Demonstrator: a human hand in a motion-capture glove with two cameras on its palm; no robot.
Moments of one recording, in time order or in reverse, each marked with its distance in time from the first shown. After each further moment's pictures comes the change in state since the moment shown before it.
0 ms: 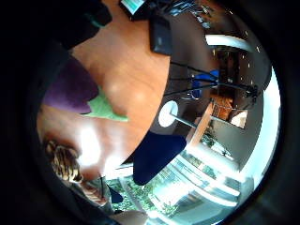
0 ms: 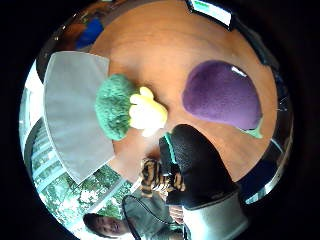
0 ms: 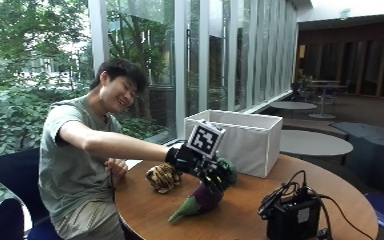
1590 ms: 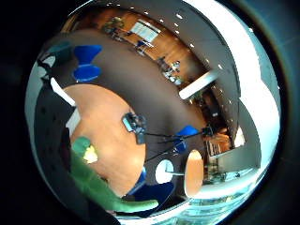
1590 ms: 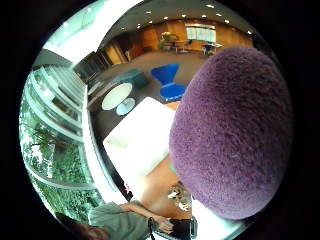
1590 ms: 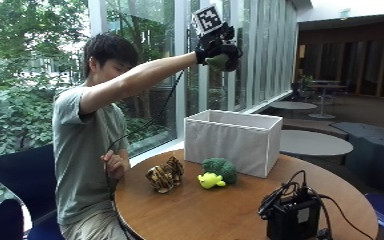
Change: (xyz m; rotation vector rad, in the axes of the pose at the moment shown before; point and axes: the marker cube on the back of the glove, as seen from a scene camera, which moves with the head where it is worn) arm -0.152 0.104 -0.355 0.811 0.013 -0.365
